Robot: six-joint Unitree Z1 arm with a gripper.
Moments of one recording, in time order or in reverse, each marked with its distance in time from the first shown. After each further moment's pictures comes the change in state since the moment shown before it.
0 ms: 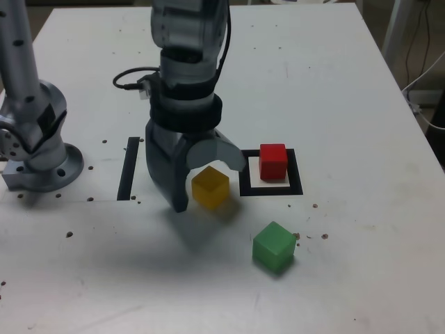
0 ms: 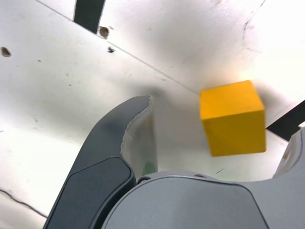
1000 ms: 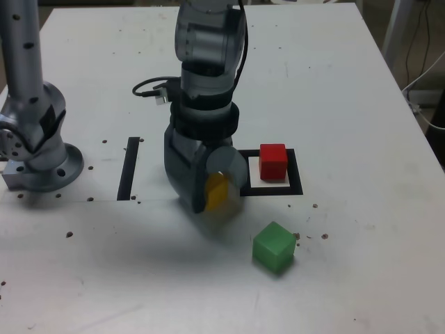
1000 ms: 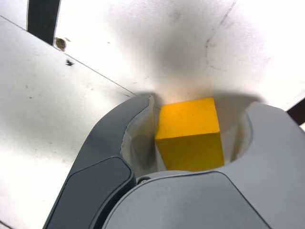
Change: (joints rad) arm 0.041 0.073 -0.005 -0.065 0.041 0.016
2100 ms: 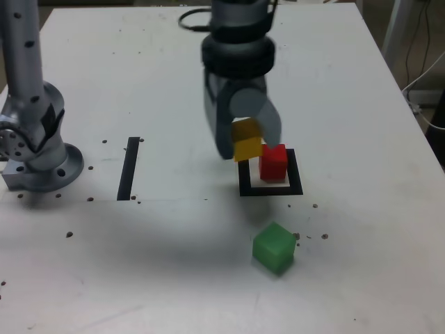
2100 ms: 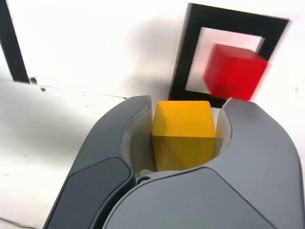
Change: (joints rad) arm 0.070 0.014 -0.392 0.325 0.098 0.474
